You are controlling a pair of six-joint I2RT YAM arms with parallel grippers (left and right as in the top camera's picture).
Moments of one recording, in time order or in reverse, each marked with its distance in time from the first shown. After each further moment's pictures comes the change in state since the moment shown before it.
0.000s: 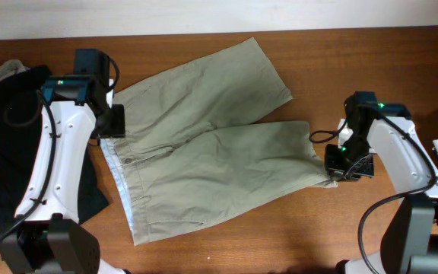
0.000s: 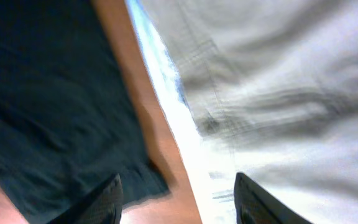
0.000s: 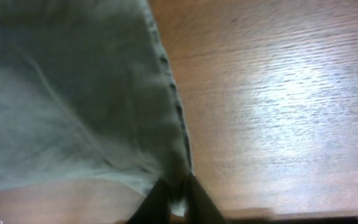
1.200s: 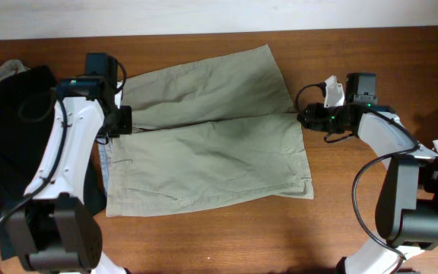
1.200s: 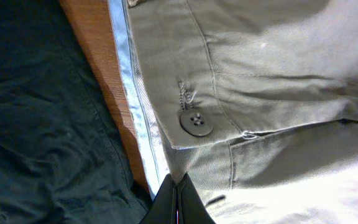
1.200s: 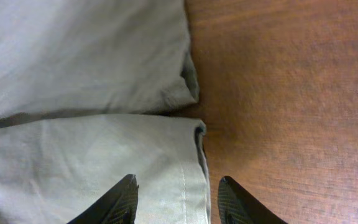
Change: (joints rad) left arm -0.003 0.070 -0.053 0.123 0.010 0.011; right arm -0.018 0.202 -0.026 0.834 -0.409 -0.041
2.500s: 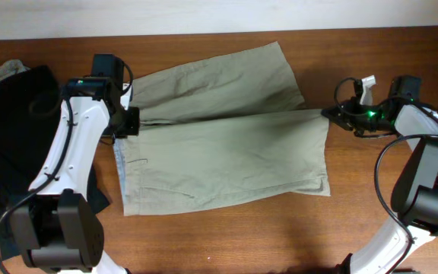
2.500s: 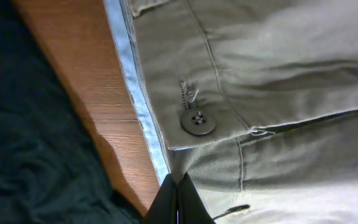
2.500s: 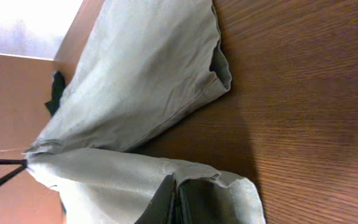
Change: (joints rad) left arm -0.024 0.016 -0.015 0.021 0.063 0.025; right arm -0.258 0.150 0.151 -0.167 -0.476 -0.033
